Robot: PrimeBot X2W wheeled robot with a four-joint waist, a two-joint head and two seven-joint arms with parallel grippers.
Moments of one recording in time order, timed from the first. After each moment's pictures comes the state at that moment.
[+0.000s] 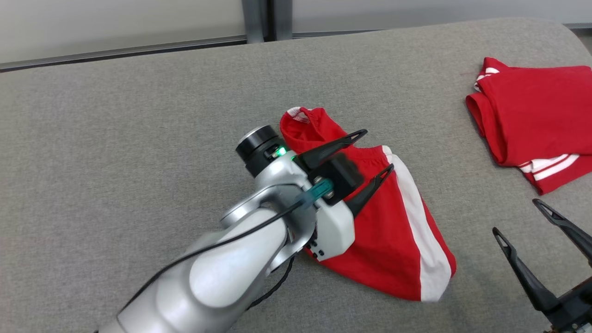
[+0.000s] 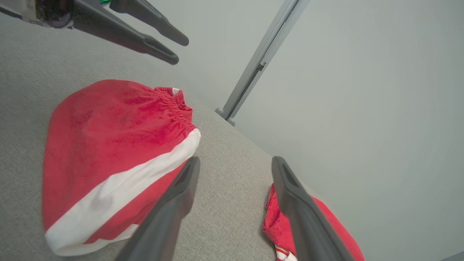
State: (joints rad) left arm -0.65 0.08 -0.77 0.24 -0.21 -0.13 -0.04; right arm 0.13 -0.67 0.18 -0.21 0.02 0.13 -0.26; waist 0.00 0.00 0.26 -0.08
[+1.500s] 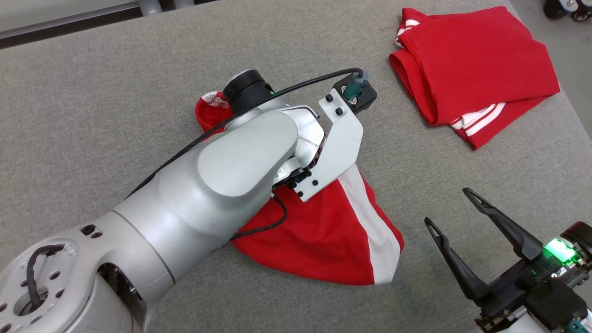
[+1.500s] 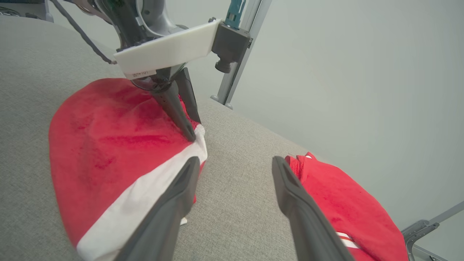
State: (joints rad) left arm -1.23 0.05 -1.27 0.68 -0.81 -0.12 0.78; right arm -0.04 -0.49 0.36 -0.18 0.03 0.13 -0.26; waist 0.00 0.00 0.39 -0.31
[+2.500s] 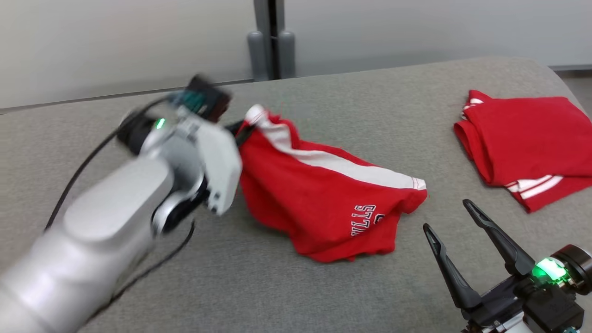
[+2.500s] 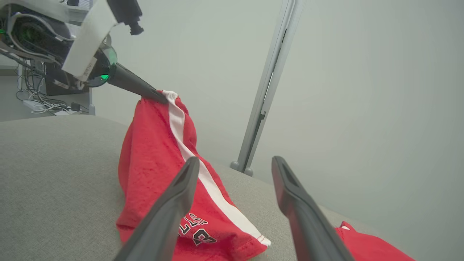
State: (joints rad) left arm -1.04 0.39 -1.16 0.47 -0.96 -0.02 0.26; right arm 0.03 -0.36 0.32 -0.17 0.06 0.13 -0.26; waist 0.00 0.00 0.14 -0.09
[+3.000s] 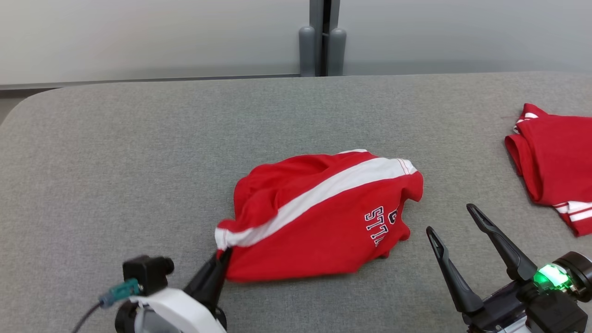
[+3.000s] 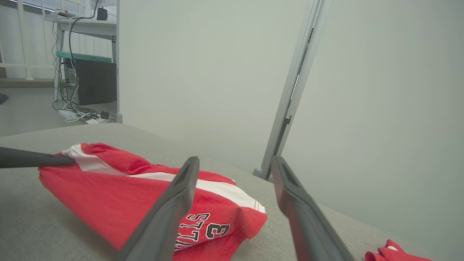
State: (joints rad) left arm -0.31 0.54 -0.93 0.06 -1.17 0.22 -0.25; right arm 0.06 -0.33 0.28 -0.18 0.06 0.13 -0.26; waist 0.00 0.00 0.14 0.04
